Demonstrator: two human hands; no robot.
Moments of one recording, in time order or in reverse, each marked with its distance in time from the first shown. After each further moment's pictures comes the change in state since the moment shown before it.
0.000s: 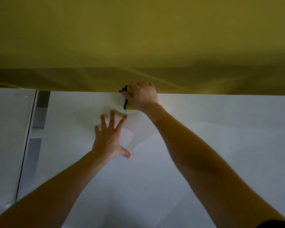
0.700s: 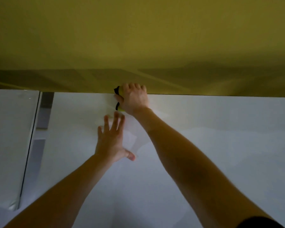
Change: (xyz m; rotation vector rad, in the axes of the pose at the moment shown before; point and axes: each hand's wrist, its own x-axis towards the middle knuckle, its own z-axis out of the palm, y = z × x) left_hand 0.000 -0.003 0.002 -0.059 0.030 -0.035; right_hand 0.014 -0.050 0.022 -0.093 0.044 0.010
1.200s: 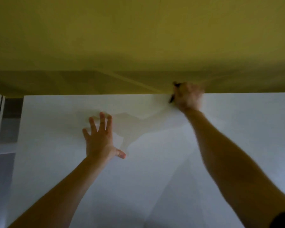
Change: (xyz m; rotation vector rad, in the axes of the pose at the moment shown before) left_hand 0.002 -0.005 0.002 0.005 0.021 0.062; right_hand -0.090 0.212 -0.057 -0.191 0.286 0.505
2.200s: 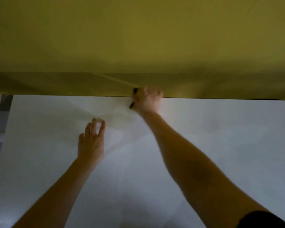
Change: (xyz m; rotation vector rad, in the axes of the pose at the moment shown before) left_hand -0.030 0.120 -0.008 0.196 0.085 -0.097; right_hand -0.002 -0.020 -0.026 0.121 -0.292 -0.218
